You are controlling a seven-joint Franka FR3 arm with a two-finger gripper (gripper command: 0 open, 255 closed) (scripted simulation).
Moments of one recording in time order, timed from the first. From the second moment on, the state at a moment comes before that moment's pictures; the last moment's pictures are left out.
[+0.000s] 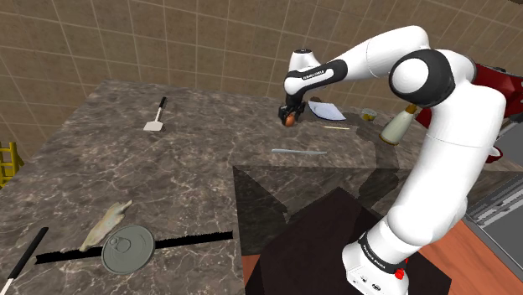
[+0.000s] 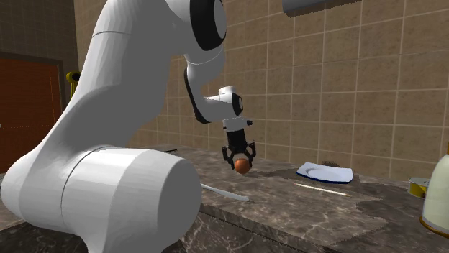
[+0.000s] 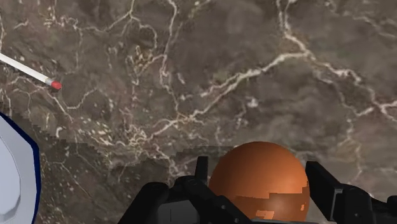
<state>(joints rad) -0.18 0.35 -0.06 -1.86 -0.21 2.22 0.05</state>
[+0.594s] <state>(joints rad) -0.18 0.30 -0.06 -1.82 -0.20 2.13 0.03</state>
